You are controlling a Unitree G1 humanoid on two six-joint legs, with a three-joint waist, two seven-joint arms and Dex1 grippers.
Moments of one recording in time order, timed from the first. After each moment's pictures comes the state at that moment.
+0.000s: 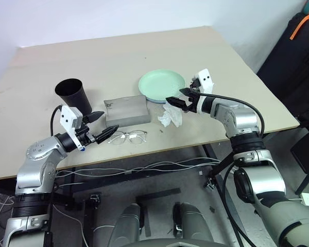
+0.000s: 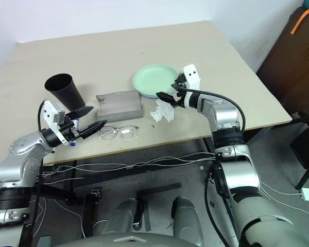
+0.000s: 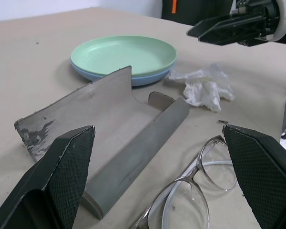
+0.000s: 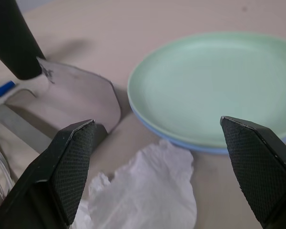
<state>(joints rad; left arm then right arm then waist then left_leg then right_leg) -0.25 0.58 0.21 0.02 -0.49 0.26 -0.91 -0.91 -0.32 -0.03 0.54 0.24 0.49 0.76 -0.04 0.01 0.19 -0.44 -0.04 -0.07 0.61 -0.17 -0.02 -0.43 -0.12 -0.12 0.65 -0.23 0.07</state>
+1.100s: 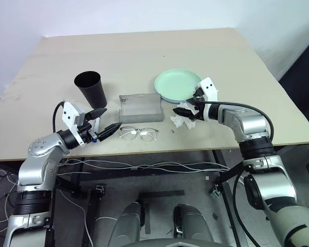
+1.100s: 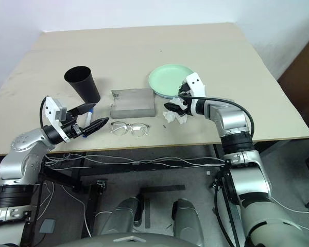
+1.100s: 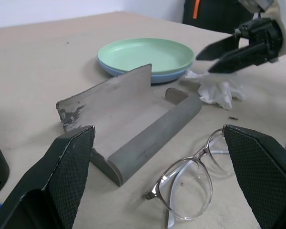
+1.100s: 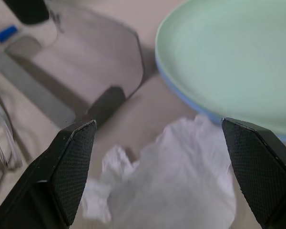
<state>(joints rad) -0.28 0.57 0.20 0.00 -0.49 0.28 -0.91 -0.82 -0.42 0.07 0.40 0.21 0.67 0.76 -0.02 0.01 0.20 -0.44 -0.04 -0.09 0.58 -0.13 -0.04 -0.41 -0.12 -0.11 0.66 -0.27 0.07</state>
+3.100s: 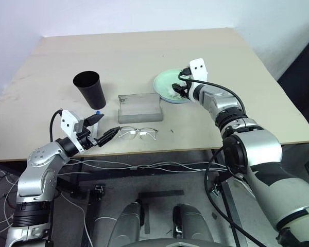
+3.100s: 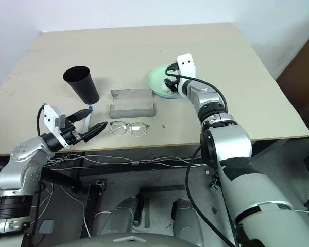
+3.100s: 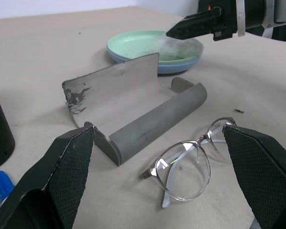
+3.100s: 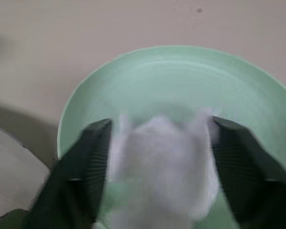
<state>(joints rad) -0.18 0.55 0.22 -0.07 -0.49 0.28 -0.84 -1.32 -0.24 -0.10 1.34 0.04 0.12 0.40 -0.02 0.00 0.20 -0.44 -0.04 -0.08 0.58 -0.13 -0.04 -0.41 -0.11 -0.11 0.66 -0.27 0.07</state>
